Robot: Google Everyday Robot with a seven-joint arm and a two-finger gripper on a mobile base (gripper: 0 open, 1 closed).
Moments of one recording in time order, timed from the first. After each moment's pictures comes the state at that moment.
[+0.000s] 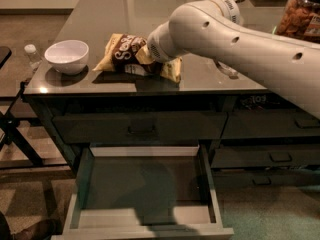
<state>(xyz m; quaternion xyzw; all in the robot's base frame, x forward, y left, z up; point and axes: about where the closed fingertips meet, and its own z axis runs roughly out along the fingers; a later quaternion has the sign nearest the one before) 0.692 0.019 0.901 -0.35 0.82 0.08 0.45</state>
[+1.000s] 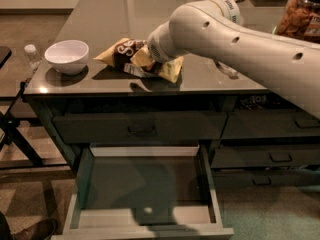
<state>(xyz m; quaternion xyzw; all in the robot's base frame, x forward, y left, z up) 0.692 0.019 0.901 -0.35 0.82 0.08 0.45</state>
